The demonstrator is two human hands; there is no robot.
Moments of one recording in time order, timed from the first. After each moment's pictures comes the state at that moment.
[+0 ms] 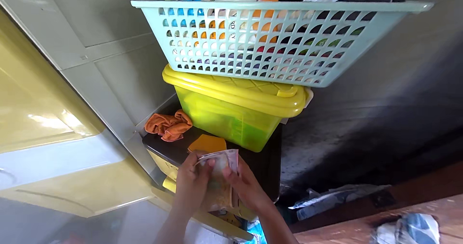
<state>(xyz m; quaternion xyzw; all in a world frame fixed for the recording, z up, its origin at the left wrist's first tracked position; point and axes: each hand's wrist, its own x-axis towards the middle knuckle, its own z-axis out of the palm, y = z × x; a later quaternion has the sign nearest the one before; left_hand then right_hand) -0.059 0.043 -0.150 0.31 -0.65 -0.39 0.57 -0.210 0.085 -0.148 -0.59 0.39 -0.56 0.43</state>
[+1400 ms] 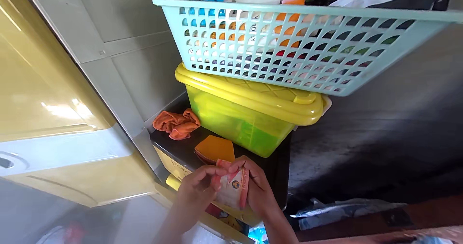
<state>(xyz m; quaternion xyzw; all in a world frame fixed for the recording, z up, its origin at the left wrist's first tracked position) -0.032 0.054 -0.163 0.21 -0.66 -0.52 0.50 -0.217 0.077 -0.161 -0.62 0.30 -0.61 0.39</state>
